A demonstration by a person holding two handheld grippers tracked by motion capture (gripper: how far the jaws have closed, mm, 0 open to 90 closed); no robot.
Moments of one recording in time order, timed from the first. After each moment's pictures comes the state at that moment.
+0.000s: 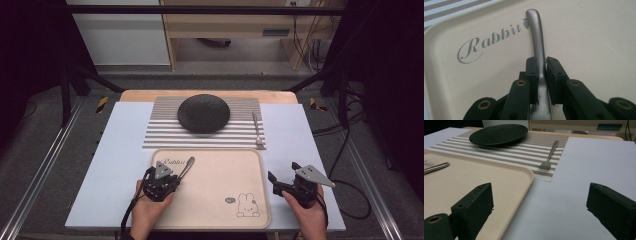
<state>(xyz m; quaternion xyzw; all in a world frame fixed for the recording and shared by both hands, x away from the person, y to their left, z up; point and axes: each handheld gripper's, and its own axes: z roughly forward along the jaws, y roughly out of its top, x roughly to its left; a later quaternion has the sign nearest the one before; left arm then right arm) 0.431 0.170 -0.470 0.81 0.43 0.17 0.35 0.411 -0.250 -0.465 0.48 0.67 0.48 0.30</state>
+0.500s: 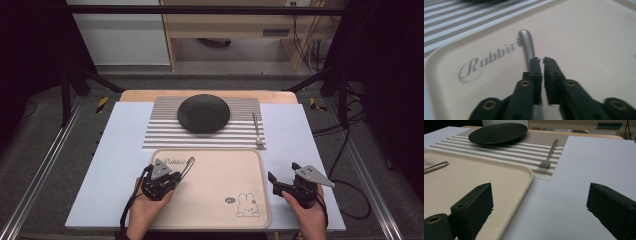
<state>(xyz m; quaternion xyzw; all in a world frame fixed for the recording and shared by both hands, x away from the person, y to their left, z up) 0.432 0.168 -0.456 0.82 0.38 0.18 0.40 0.411 -0.250 -0.466 0.49 0.67 0.47 0.30</state>
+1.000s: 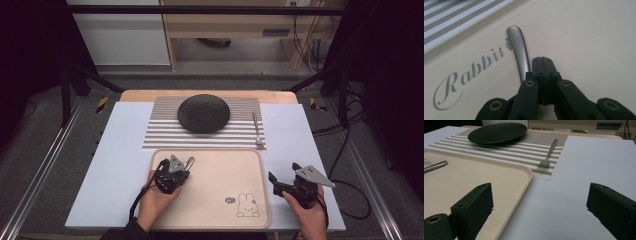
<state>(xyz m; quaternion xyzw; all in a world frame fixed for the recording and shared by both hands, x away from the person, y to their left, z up) 0.459 0.147 -0.473 0.85 0.36 0.17 0.34 0.410 -0.251 -0.466 0.49 0.67 0.47 0.30</state>
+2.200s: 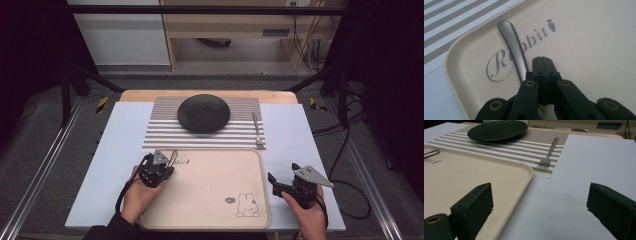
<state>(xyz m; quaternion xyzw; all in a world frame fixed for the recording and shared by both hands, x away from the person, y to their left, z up) 0.474 0.194 -0.468 0.85 0.38 0.17 0.31 0.410 -0.249 -0.467 0.48 0.68 0.46 0.30</state>
